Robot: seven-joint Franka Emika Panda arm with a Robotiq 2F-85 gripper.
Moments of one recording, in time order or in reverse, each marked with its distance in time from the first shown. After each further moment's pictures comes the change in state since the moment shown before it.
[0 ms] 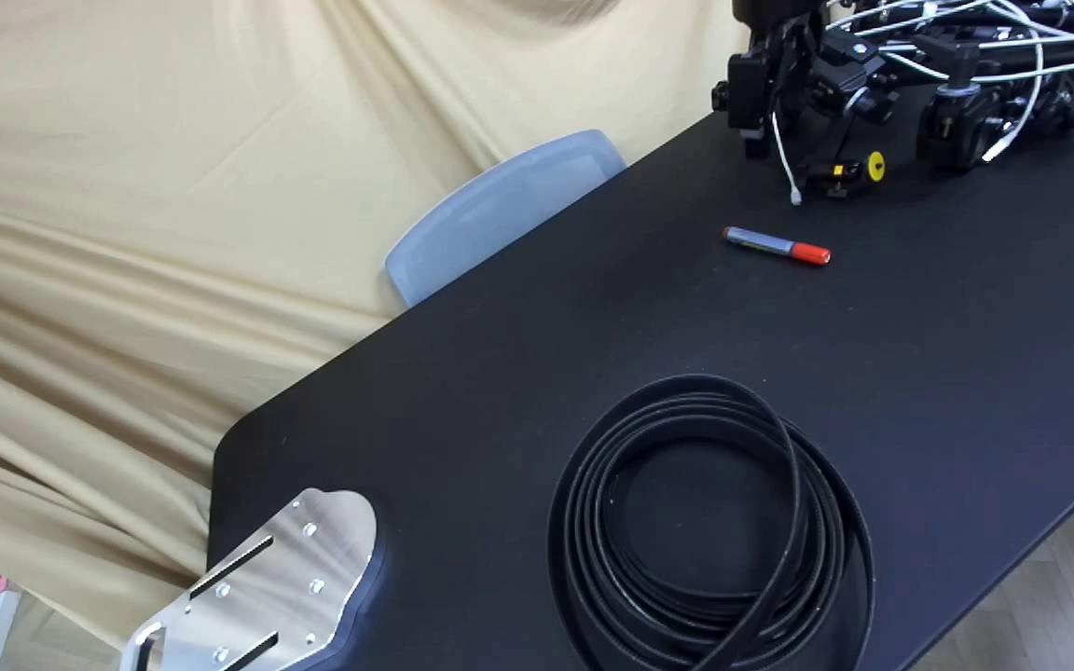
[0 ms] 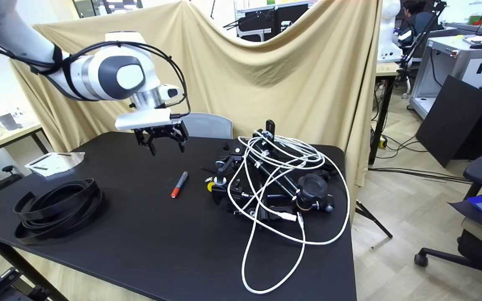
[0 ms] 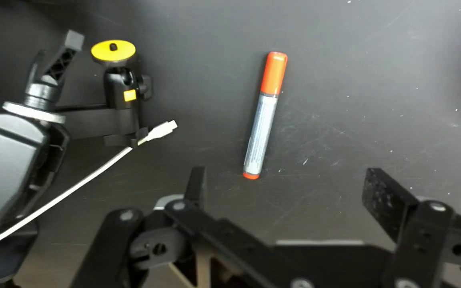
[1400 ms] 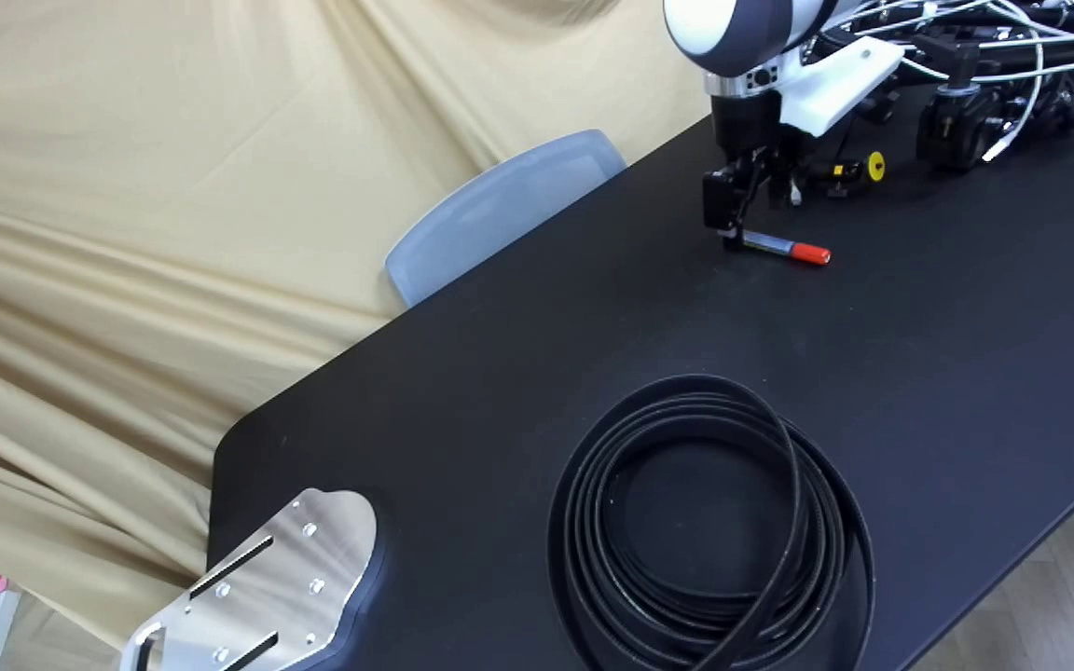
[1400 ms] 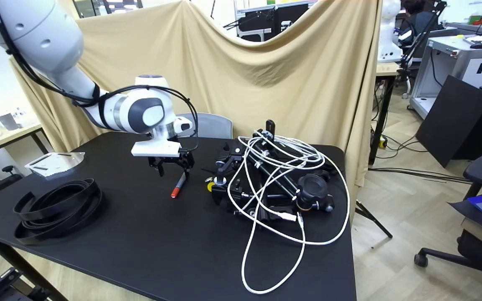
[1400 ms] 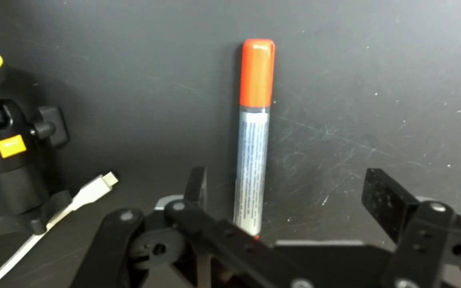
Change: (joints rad) arm -0.002 0.296 0.025 0.155 0.057 0.054 0.093
